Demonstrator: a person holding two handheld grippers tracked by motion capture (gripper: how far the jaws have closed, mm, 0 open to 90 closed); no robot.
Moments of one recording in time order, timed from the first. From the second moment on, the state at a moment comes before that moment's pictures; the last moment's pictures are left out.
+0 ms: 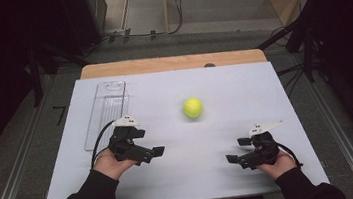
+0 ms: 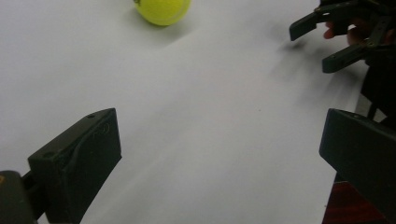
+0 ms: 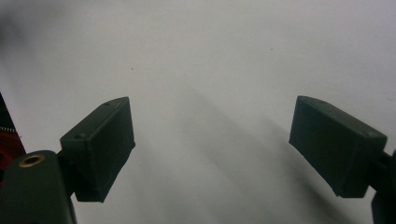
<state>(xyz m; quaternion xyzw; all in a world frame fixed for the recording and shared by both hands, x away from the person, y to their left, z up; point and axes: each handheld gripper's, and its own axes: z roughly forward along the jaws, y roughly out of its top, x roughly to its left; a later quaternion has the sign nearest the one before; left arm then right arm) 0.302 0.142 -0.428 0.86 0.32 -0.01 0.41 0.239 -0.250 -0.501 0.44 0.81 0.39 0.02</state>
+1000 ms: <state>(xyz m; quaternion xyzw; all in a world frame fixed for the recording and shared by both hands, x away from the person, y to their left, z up) 0.344 0.099 -0.420 0.86 0.30 0.01 0.42 0.241 -0.252 -0.502 0.44 0.80 0.39 0.02</state>
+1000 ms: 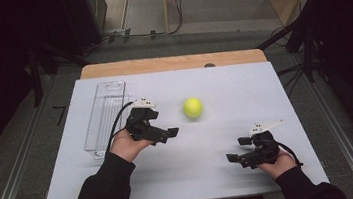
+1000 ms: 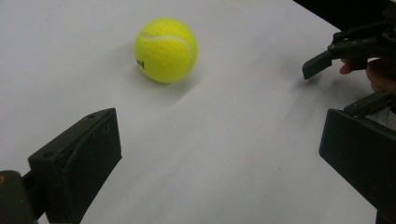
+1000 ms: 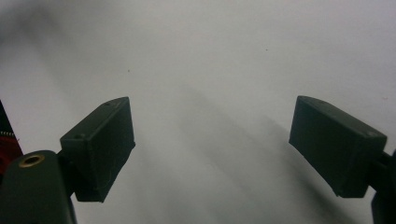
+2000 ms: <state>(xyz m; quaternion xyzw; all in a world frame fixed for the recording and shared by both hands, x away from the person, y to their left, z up) 0.387 0.061 -0.415 0.86 0.29 0.02 0.42 0.241 -0.254 -0.502 0.45 0.80 0.40 0.02</state>
